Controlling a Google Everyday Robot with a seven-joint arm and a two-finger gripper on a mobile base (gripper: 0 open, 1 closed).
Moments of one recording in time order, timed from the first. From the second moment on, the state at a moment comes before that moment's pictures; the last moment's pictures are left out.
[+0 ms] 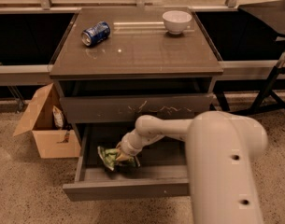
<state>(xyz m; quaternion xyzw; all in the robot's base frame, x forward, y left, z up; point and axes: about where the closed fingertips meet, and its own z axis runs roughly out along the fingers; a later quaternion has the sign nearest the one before) 0.622 0.103 0.408 -0.72 0.62 0.21 0.24</state>
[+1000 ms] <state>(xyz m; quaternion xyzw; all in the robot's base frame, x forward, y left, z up) 0.587 0.081 0.516 -0.70 0.56 0.23 0.37</state>
